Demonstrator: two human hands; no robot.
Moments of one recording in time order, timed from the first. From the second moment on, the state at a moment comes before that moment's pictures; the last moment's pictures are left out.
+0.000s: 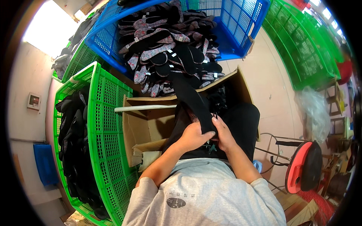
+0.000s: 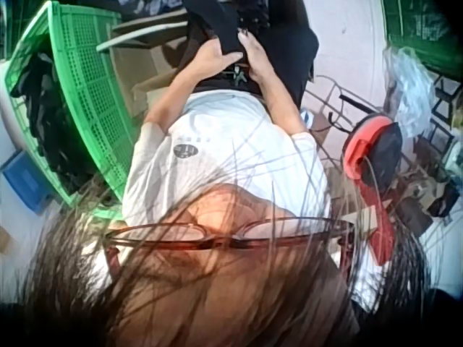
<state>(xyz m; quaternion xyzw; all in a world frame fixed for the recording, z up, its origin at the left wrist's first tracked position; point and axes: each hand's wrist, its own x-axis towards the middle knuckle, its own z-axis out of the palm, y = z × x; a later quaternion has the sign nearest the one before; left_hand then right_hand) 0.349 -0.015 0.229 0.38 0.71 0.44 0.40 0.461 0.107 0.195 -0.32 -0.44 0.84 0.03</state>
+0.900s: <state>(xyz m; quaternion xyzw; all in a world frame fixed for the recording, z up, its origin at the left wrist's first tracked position) 0.297 -0.088 0.287 0.74 0.66 -0.08 0.15 0.461 0.130 0.196 -0.40 -0.40 0.81 0.18</state>
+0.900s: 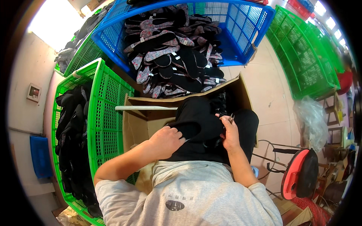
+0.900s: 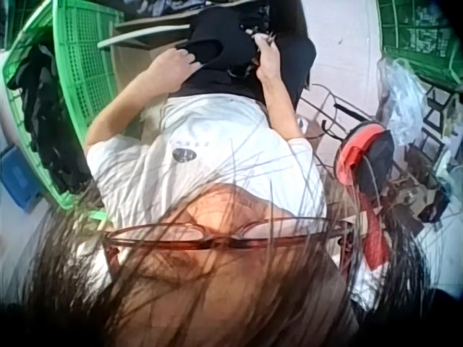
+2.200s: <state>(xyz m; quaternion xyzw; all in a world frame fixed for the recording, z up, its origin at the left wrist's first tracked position) 0.371 -0.006 0.201 0.01 0.69 0.48 0.54 0.481 0.109 0.157 -0.35 -0.48 0.78 0.20</state>
